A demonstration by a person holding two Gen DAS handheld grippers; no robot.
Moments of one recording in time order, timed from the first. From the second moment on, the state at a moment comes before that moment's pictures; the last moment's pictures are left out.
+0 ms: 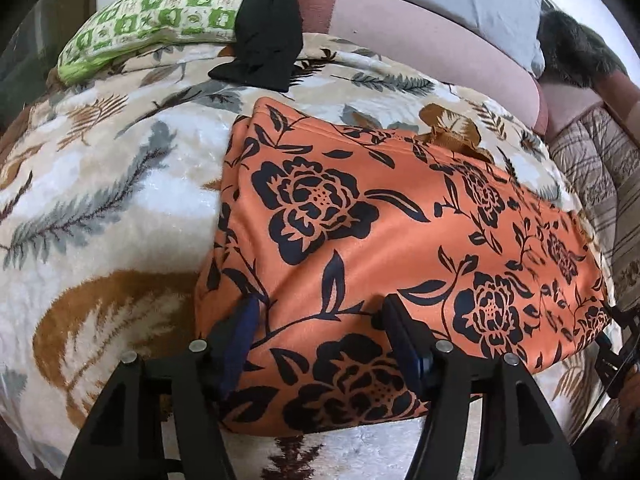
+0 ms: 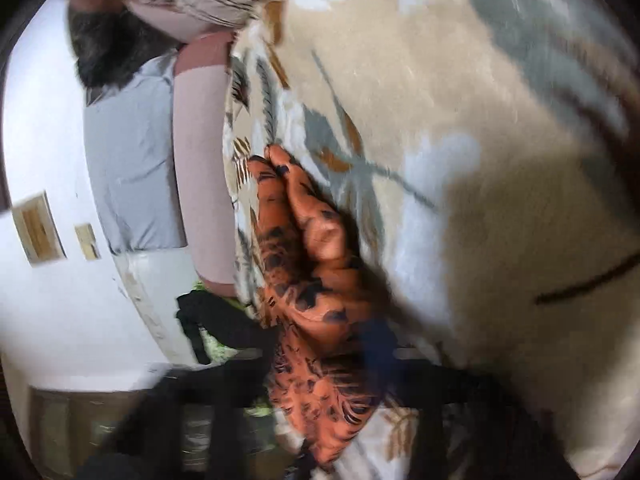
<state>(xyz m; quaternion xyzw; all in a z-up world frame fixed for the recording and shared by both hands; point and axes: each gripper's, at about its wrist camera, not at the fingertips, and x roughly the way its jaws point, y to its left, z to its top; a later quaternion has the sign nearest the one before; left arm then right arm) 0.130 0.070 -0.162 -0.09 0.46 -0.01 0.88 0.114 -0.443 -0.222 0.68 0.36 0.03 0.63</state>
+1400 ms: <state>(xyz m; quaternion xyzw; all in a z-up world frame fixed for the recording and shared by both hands) 0.146 0.068 -0.177 -0.08 0.44 -0.05 0.89 0.218 -0.441 -0.196 0.33 0.50 0.11 0.79</state>
